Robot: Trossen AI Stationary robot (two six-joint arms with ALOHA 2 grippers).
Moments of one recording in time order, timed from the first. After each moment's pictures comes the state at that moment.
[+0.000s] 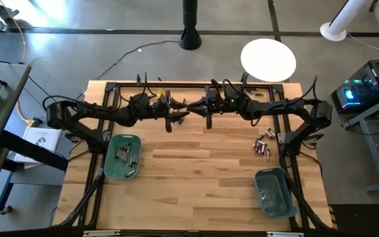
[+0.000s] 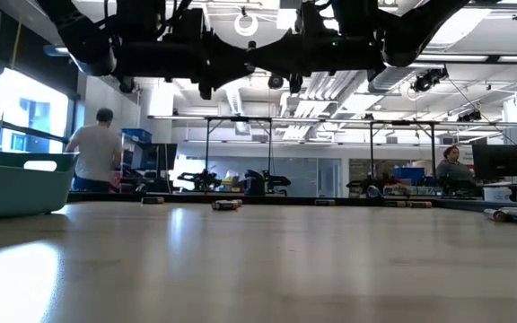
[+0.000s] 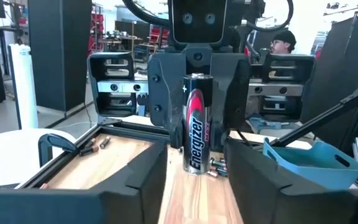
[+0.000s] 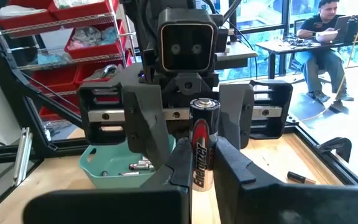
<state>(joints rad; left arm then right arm) 0.33 1.47 0.62 0.90 0.24 -0.12 -0.32 1.60 0.92 0.66 -0.38 0.10</state>
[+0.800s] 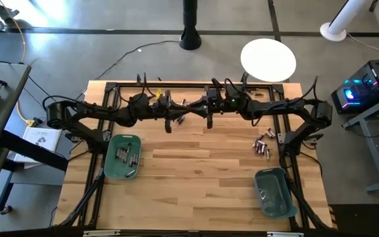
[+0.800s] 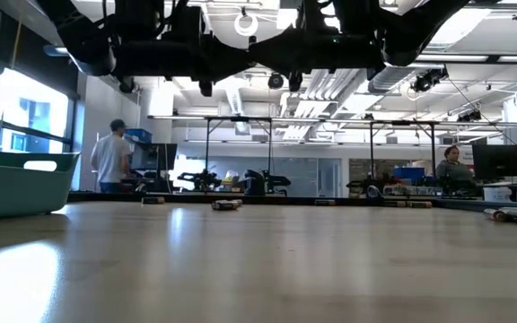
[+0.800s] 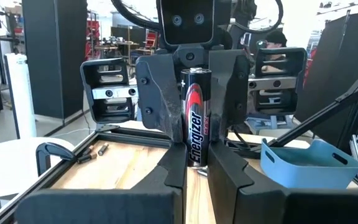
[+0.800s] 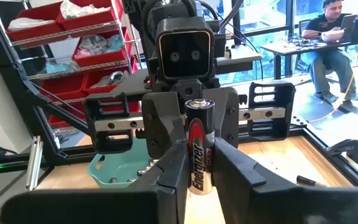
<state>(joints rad) 0.33 1.47 0.62 0.92 0.25 -0.09 -0.32 1.60 0.92 0.67 -0.40 0.14</state>
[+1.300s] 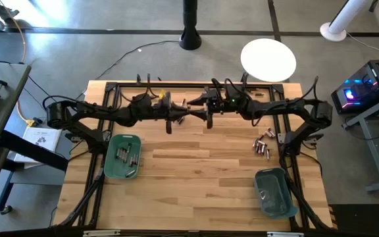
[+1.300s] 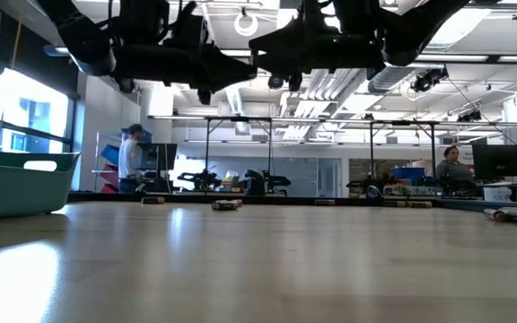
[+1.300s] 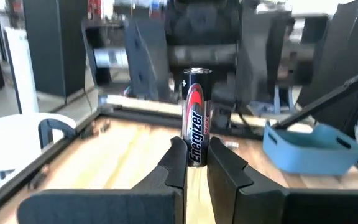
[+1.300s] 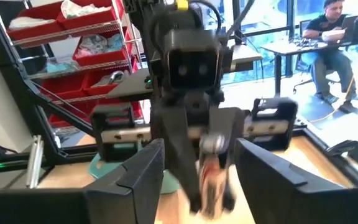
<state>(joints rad) 0.33 1.47 0.62 0.82 0.24 -0.10 -0.33 1.60 0.92 0.67 -0.39 0.13</state>
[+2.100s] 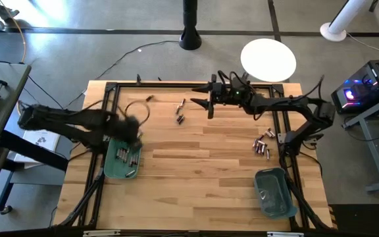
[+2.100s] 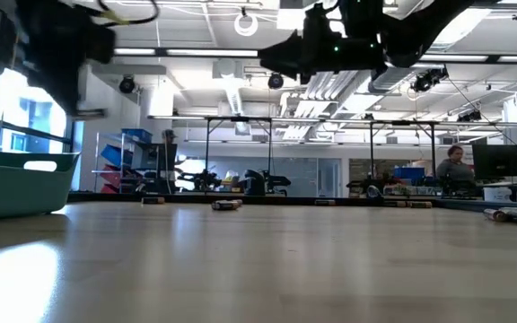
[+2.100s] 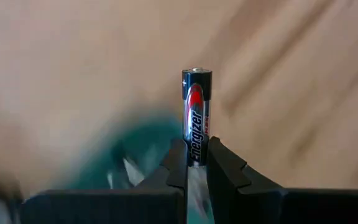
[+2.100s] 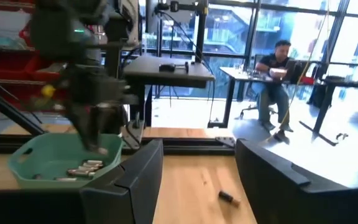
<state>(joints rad) -0.09 0.98 0.83 -1.10 -0.11 -0.85 -0.42 1.58 0.92 0.68 -0.34 -0.10</state>
